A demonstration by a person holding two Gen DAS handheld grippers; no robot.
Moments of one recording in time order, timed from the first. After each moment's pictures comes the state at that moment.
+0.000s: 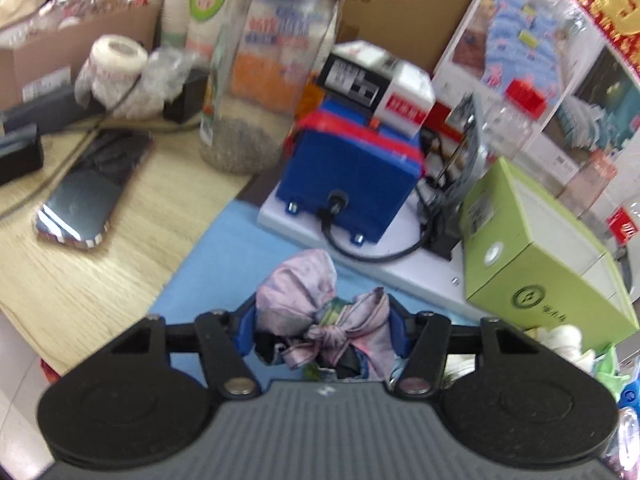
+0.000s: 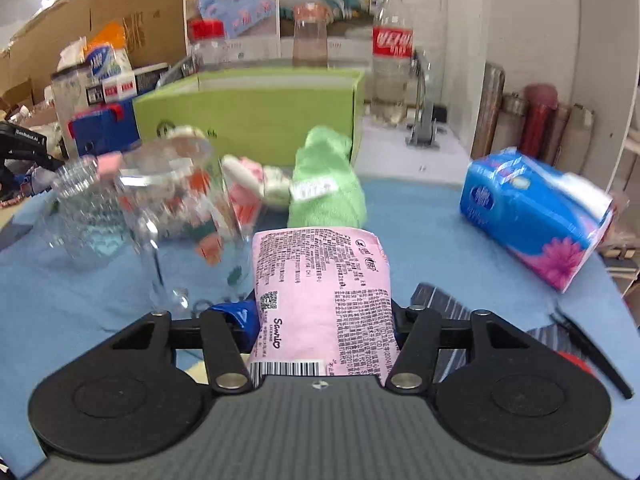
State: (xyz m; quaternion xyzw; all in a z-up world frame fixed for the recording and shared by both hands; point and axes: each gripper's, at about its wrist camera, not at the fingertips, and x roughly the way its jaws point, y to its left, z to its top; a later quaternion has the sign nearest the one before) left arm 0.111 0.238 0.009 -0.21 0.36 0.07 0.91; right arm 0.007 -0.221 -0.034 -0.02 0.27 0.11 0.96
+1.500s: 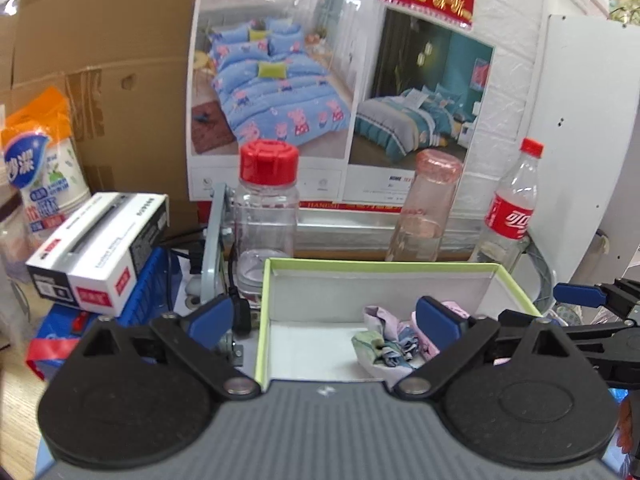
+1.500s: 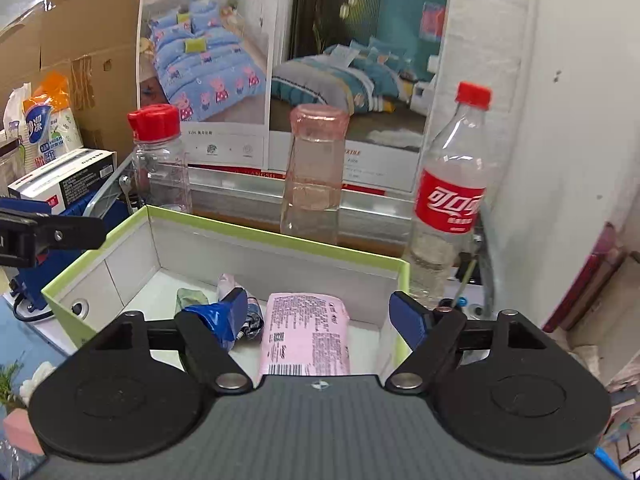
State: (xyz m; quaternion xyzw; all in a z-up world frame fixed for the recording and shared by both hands) left arm 0.219 0.068 0.089 -0.04 0.26 -0.07 0.96; right arm 0.219 -0.158 0.054 -0.07 0.25 0.09 0.96
